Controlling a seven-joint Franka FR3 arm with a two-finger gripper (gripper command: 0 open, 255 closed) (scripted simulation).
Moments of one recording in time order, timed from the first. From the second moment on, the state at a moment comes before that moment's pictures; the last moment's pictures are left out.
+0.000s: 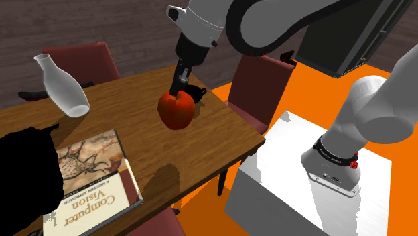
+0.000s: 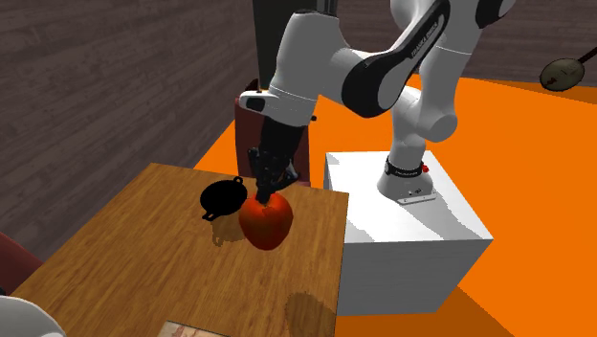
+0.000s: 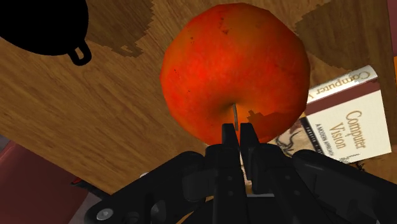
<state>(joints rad) 0.27 -0.18 0.37 -2.24 0.17 2.49 -0.26</state>
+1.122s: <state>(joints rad) 0.25 -0.23 0.33 -2.06 0.17 2.26 -0.28</state>
